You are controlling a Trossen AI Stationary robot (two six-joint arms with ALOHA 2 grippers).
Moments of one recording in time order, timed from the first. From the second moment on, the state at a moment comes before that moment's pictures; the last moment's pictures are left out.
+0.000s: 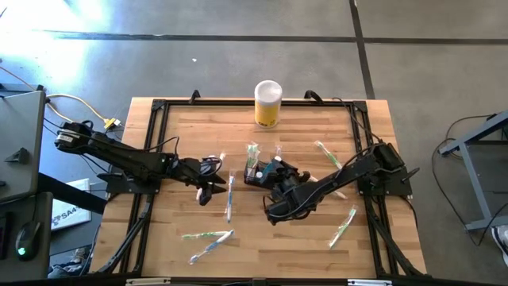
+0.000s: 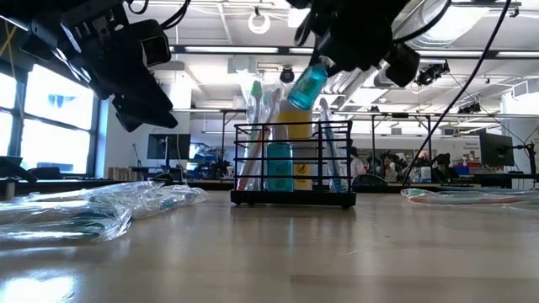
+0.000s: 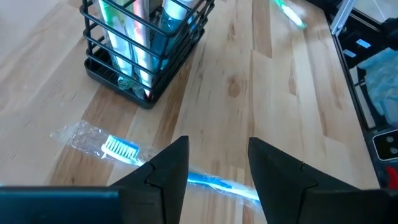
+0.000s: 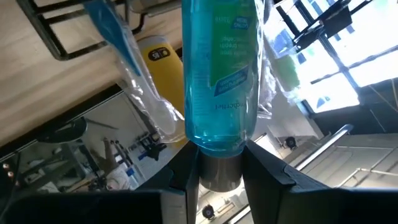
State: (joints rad) left arm -0.18 1.10 0.45 0.13 -0.05 -0.50; right arm 0.39 1.92 1.46 -1.06 1.26 -0.97
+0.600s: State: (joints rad) left arm -0.18 1.10 0.45 0.13 -0.03 -0.48; right arm 0.39 1.93 1.44 -0.99 1.23 -1.01
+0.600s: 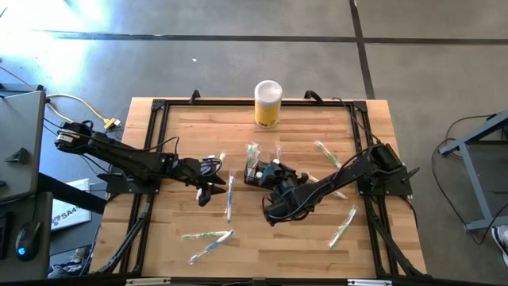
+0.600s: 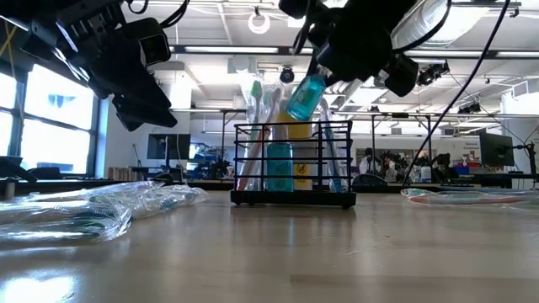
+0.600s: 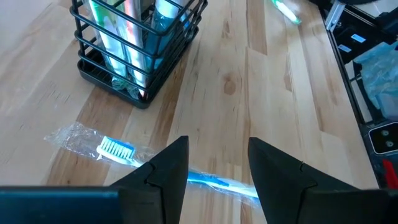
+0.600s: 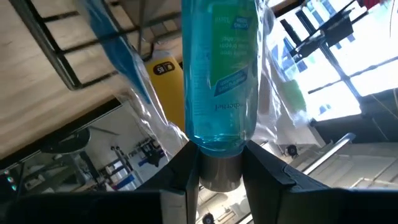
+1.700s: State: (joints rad) left arm -0.18 1.10 0.45 0.13 -0.03 -0.48; right arm 0.38 1.97 1.44 -0.98 1.15 -1.18
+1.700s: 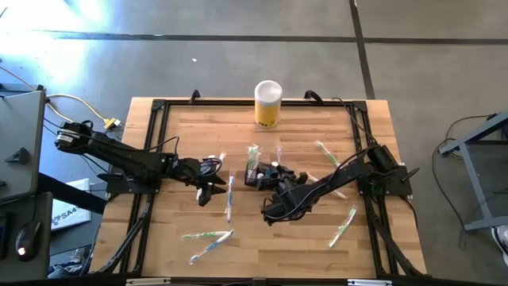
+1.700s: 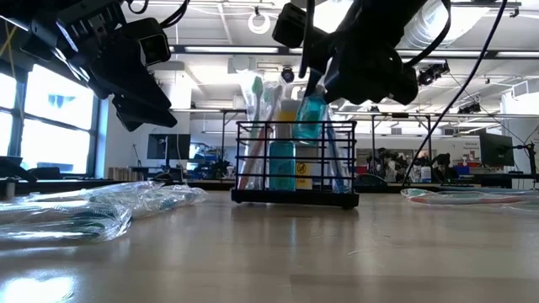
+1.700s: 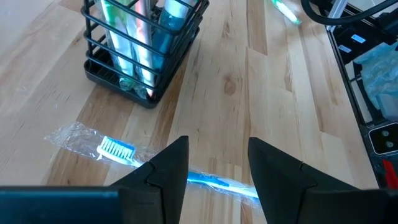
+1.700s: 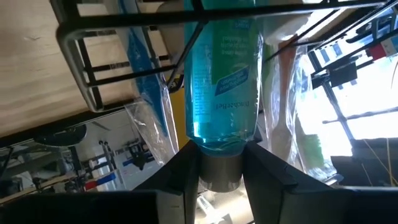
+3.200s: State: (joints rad) left arm -0.18 1.10 0.45 0.13 -0.03 -0.48; right arm 0.38 1.94 1.44 -0.94 1.21 -1.14
